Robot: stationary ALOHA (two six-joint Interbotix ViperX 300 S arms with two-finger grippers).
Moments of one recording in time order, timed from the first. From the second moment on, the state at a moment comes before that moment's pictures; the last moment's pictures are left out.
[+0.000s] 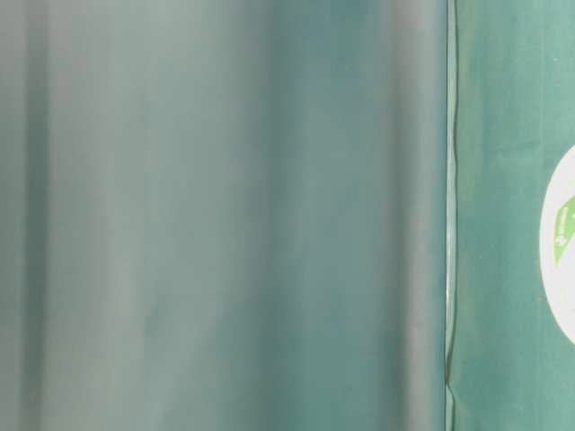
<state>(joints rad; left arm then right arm) -0.05 -0.96 1.21 -0.01 -0.34 -0.01 0.00 -0.96 1.22 0.00 -0.31 0.02</state>
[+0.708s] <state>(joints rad) -0.08 -0.87 1.19 -0.02 -0.39 0.00 0.00 -0.96 1.24 0.00 -0.33 0.02</state>
